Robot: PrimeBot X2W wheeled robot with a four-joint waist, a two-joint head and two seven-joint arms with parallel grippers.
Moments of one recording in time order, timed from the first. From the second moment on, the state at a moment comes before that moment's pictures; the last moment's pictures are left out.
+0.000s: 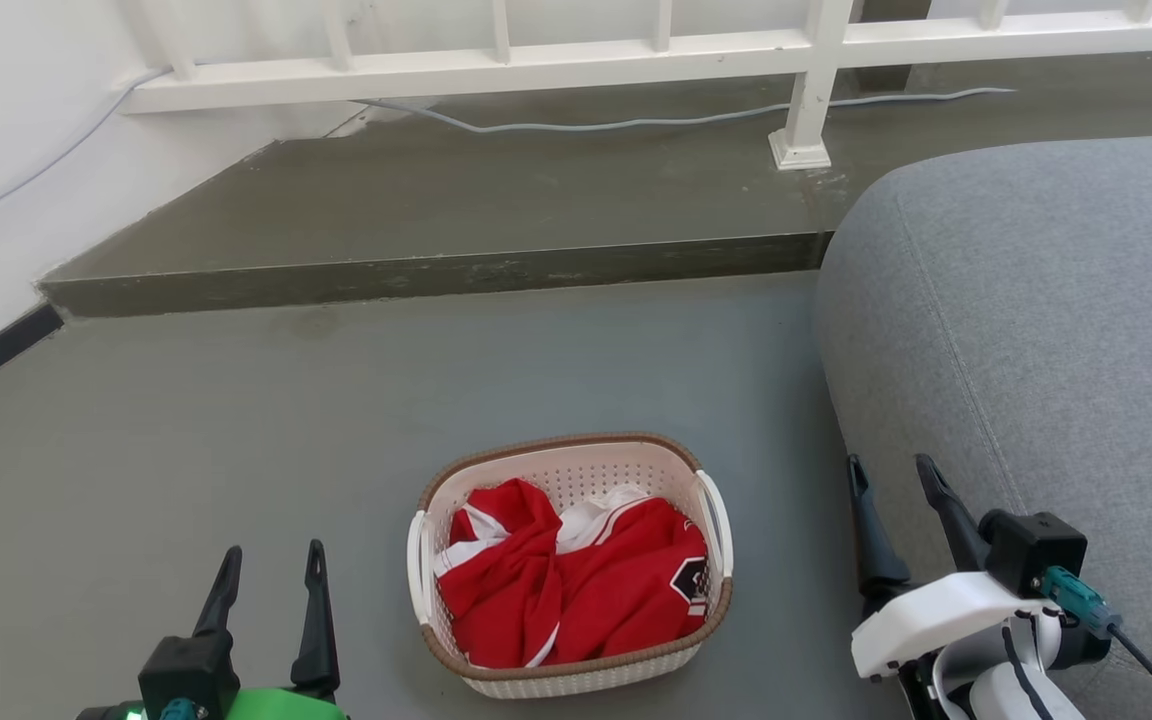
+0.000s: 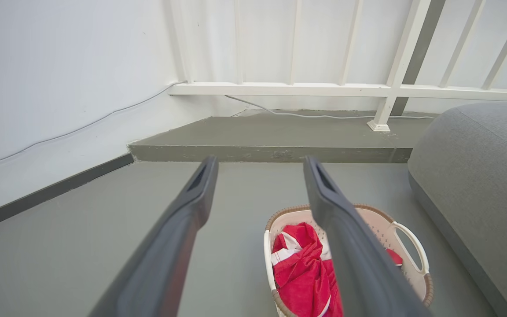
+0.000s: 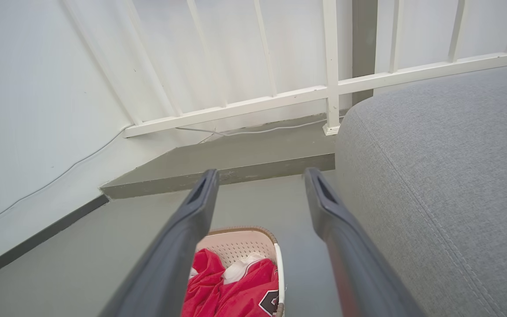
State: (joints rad) left arm 0.12 0.10 -0.23 0.09 -0.28 0.12 -0.25; right arm 0.03 -0.09 0.30 0.19 0.36 -0.13 -0.25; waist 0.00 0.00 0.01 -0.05
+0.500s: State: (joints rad) left arm 0.15 0.08 -0.23 0.09 -0.28 0.12 -0.25; right arm 0.07 -0.08 0.30 0.20 0.34 -0.12 -0.25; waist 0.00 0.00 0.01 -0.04
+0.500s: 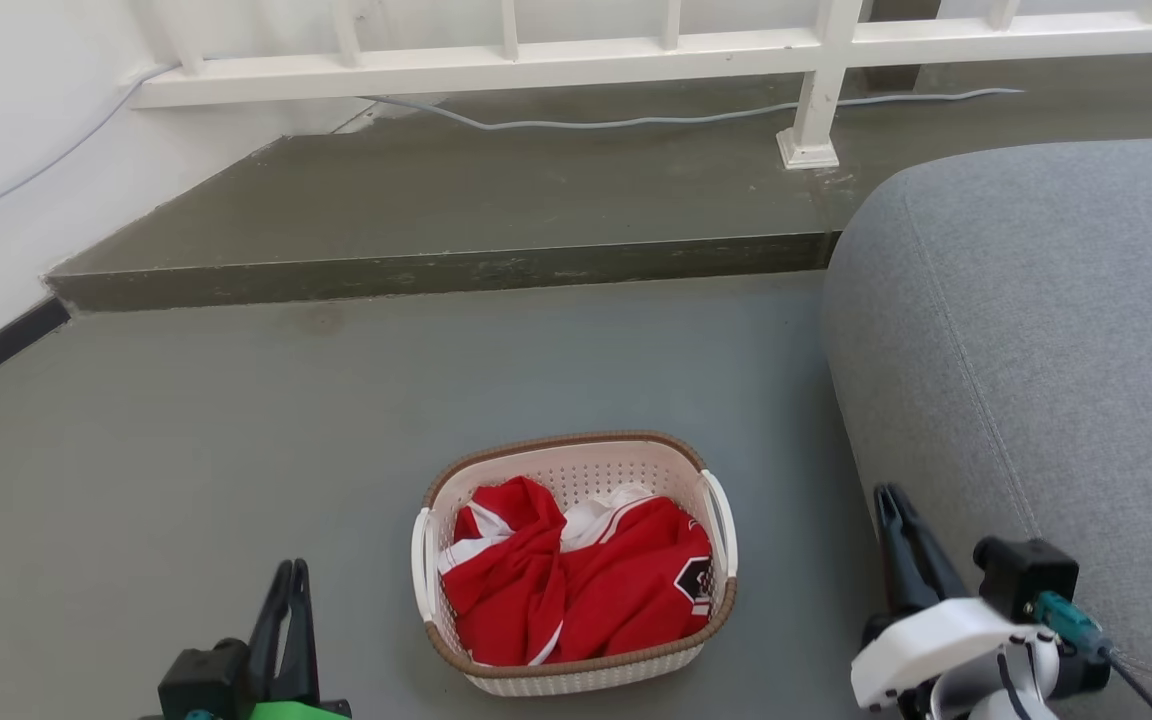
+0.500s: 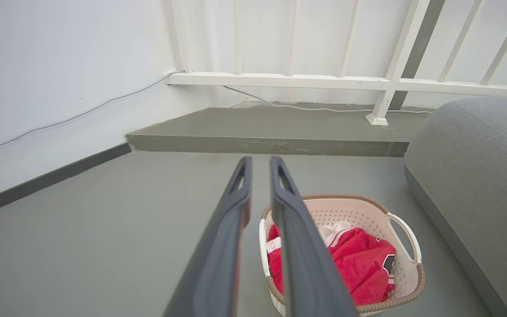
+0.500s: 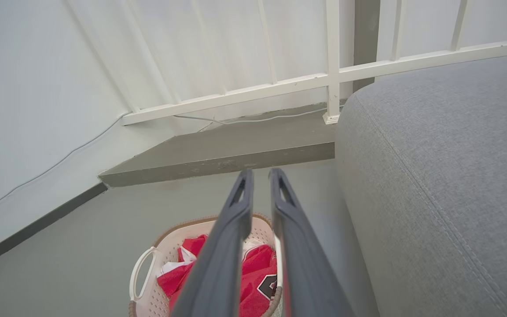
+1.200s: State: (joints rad) left arm 0.15 0.08 -0.22 0.09 -0.52 0.09 -0.22; right arm 0.09 -0.07 0.25 0.20 0.57 -0.09 -0.22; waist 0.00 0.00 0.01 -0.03
